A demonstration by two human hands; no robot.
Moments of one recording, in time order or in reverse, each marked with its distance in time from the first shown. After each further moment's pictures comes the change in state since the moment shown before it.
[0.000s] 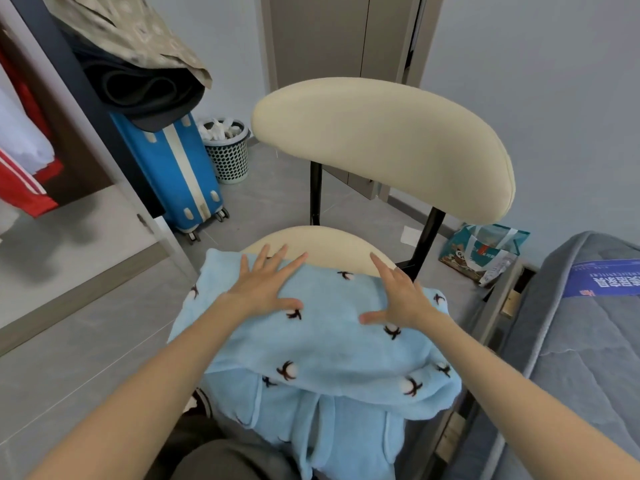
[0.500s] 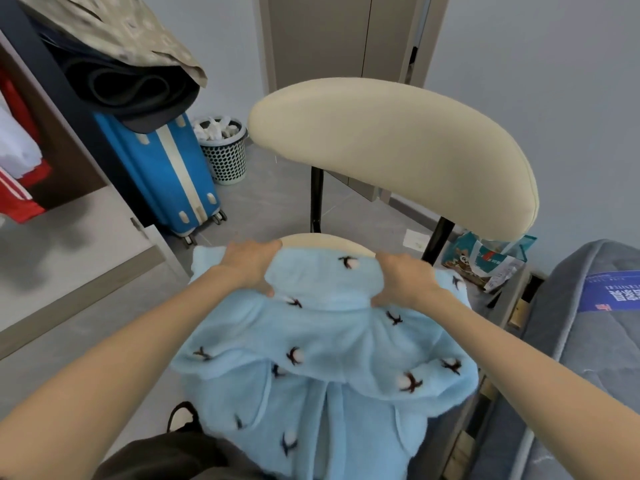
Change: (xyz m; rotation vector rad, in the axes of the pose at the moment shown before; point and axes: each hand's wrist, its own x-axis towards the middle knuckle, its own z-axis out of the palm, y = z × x) left_hand 0.045 -0.026 -0.050 0.124 0.028 -0.067; right_hand 0.044 -0.026 -0.045 -0.369 0.107 -0.009
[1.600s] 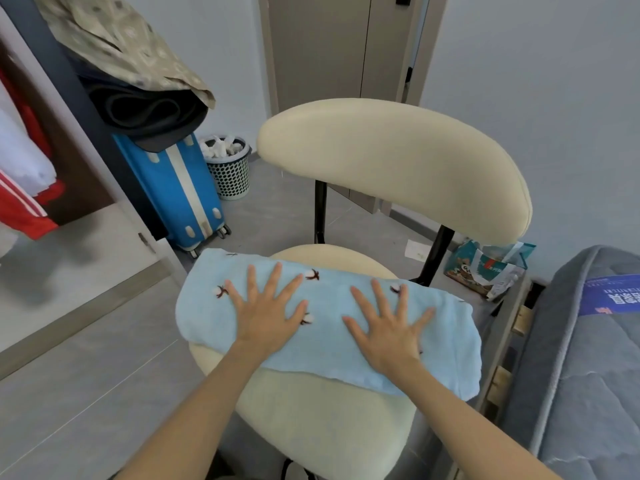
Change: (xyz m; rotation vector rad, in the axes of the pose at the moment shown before) left_hand -0.035 0.031 0.088 -0.068 0.292 -0.245; right_hand -0.045 -0.046 0.087 0.100 0.094 0.205
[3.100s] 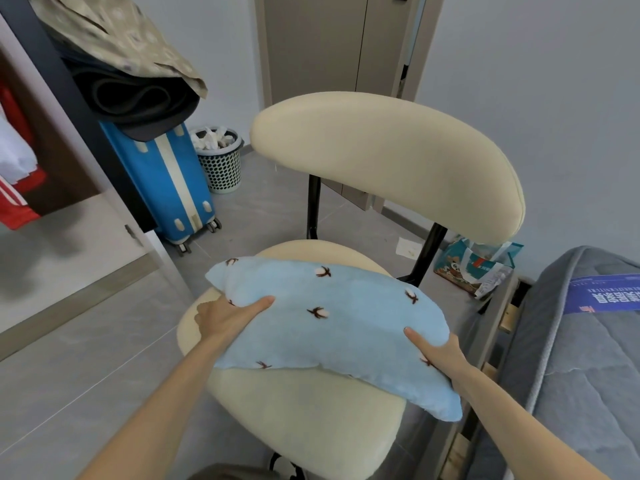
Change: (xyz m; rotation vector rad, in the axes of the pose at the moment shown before) left_hand -0.001 -0.041 0.007 -0.895 -0.161 -0.627; right_hand -0.013 0.110 0.015 1.093 -0.161 0.581
